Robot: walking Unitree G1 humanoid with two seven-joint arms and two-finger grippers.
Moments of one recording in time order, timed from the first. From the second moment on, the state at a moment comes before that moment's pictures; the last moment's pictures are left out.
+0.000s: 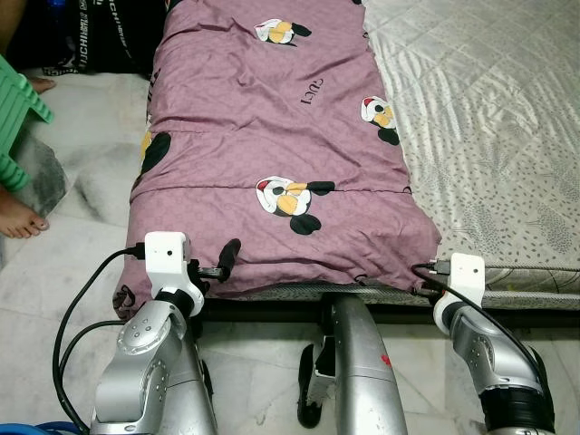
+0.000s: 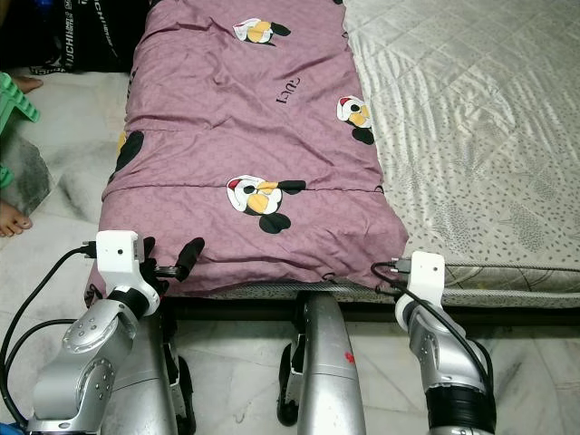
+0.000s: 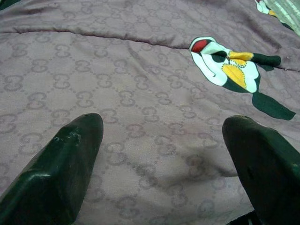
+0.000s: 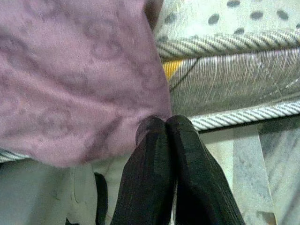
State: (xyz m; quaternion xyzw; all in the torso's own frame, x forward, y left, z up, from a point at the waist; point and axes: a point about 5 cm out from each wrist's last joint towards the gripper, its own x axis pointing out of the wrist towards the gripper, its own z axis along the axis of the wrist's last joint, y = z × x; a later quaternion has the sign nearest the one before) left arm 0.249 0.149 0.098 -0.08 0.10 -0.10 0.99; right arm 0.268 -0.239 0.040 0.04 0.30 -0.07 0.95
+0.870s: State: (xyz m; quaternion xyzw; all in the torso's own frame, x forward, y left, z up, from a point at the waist) left arm 0.250 0.148 0.100 -0.08 0.10 -0.10 0.99; right arm 0.330 -0.133 0.077 0.02 0.19 0.12 0.97
